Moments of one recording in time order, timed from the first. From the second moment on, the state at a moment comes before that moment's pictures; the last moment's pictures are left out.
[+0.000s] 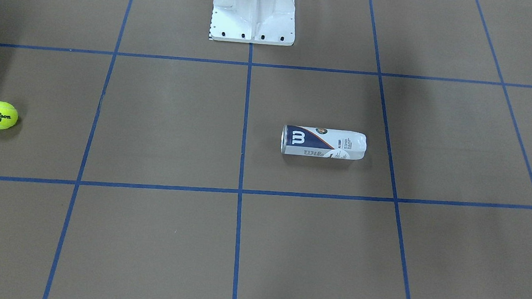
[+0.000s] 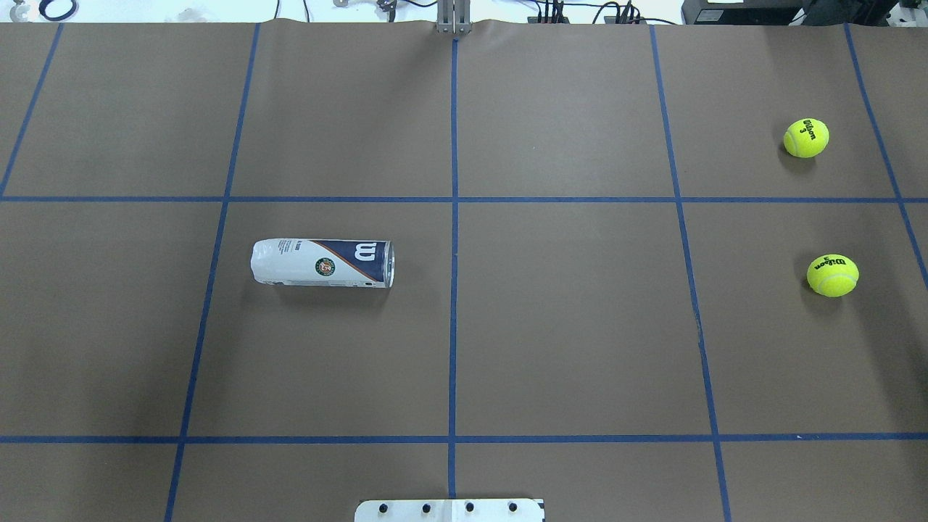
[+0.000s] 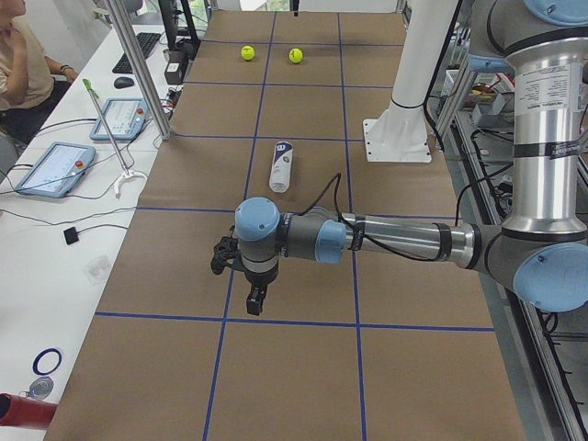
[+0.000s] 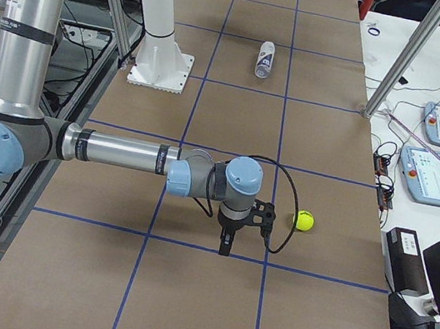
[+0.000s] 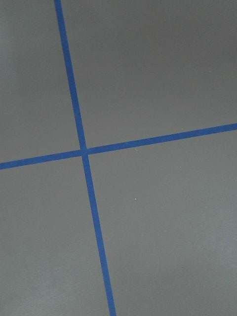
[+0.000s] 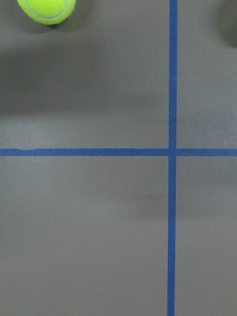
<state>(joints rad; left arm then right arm) -1.53 -1.48 -1.78 -1.60 -2.33 0.07 1.47 -1.70 1.71 -1.48 2.27 0.14</state>
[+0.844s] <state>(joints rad) -1.52 -1.60 -1.82 -1.62 -2.32 0.06 1.48 -1.62 1.73 -1.48 2.24 0.13</state>
